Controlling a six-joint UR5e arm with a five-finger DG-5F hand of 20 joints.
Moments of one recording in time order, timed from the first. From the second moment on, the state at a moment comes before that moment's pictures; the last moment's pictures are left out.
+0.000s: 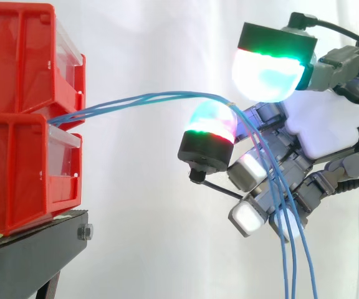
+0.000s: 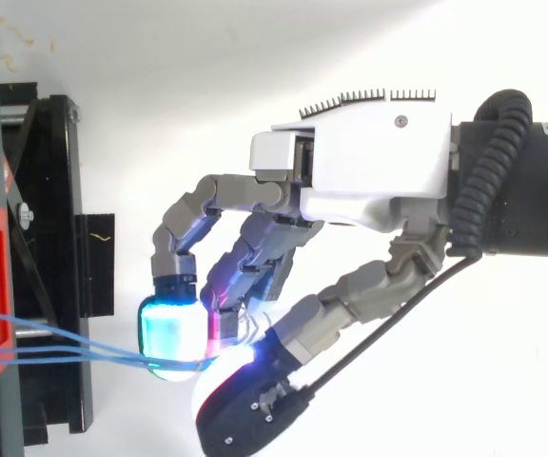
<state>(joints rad) 0.13 -2.28 -0.93 -3.41 -1.39 0.09</state>
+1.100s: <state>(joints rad) 0.13 -2.28 -0.93 -3.41 -1.39 0.09</state>
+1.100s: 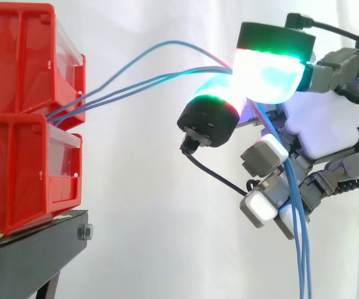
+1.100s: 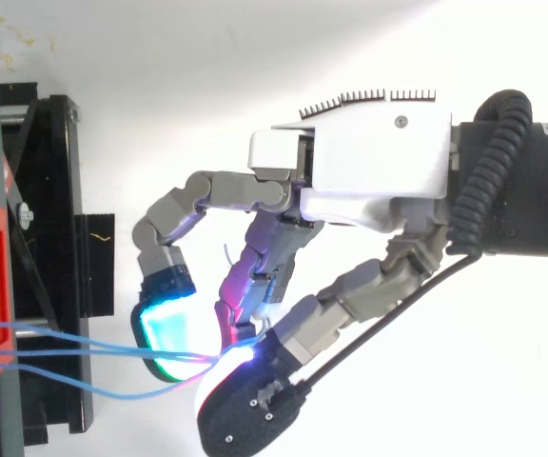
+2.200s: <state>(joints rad) 0.13 -2.28 -0.93 -3.41 -1.39 0.09</state>
